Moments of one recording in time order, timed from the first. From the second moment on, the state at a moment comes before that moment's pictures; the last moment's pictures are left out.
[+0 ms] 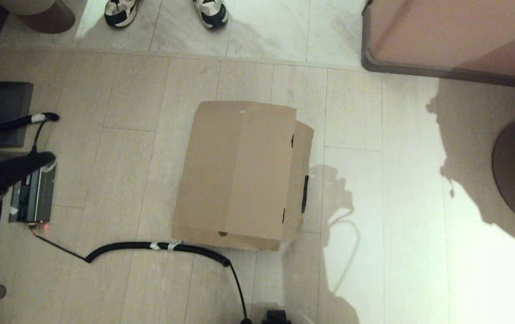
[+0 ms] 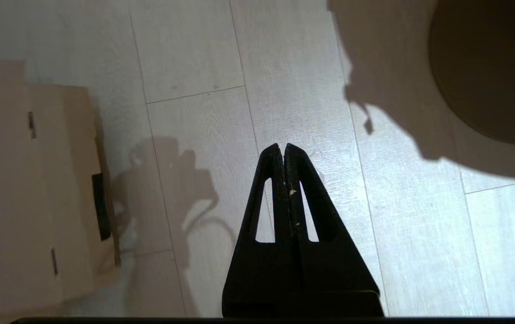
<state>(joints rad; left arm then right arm) 0.13 1.01 -0.65 -0.37 -0.28 -0.49 0.10 0.90 -0.55 -0.34 -0.32 0.22</state>
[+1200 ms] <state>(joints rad) 0.06 0.25 -0.01 0.03 -0.05 0.12 0.00 0.31 -0.07 0.09 -0.17 -0.10</state>
